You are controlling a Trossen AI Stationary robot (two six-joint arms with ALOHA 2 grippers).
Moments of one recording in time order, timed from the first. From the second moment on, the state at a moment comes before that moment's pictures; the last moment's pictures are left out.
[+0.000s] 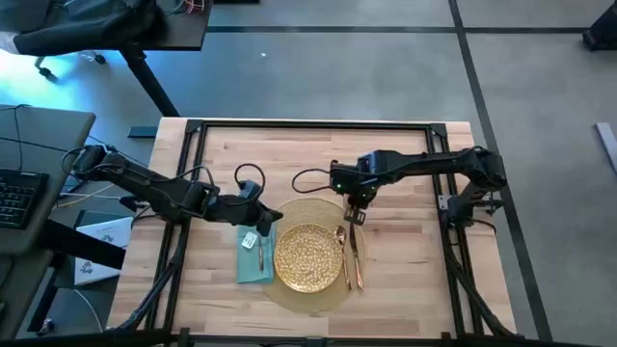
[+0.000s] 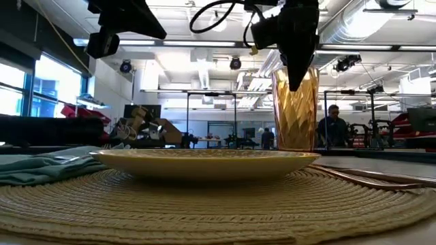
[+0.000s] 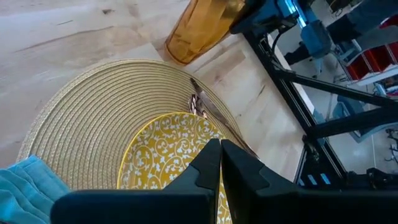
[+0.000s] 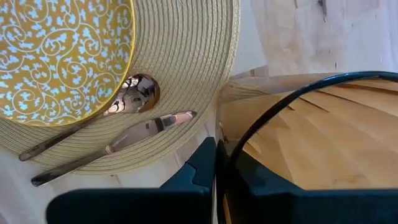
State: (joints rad) left arm -0.30 1.17 0.81 -0.24 -0.40 -1.12; right arm -0.04 1.72 1.48 -1.18 -0.01 0.28
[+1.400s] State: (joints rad) left arm -0.31 1.17 0.82 -0.24 -0.41 -1.14; right arm -0.09 0.75 1.13 -1.06 0.04 0.55
